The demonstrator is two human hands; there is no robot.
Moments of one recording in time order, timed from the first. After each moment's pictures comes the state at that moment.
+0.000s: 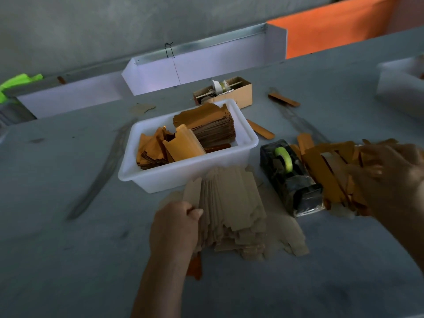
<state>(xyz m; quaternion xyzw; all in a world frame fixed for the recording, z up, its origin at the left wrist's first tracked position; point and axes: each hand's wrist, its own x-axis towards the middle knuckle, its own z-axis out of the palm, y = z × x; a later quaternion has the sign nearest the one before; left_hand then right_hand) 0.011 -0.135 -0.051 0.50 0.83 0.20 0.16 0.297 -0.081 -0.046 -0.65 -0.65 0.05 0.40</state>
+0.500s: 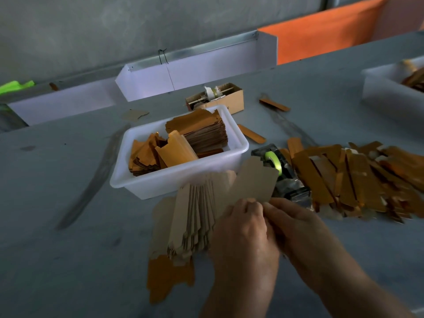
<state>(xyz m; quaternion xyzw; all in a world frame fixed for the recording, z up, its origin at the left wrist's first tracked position) 0.116 -0.152 -0.035 0.70 0.68 0.21 0.05 0.211 -0.129 -0.052 -0.46 -0.37 0.69 0.42</state>
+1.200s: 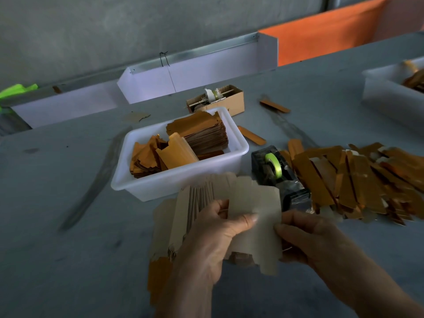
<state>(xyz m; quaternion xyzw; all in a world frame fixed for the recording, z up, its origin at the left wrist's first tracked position) 0.074 -0.135 -0.040 0.36 0.63 0.42 0.55 0.240 -0.131 -0.058 -0.49 -0.43 0.67 0.35</state>
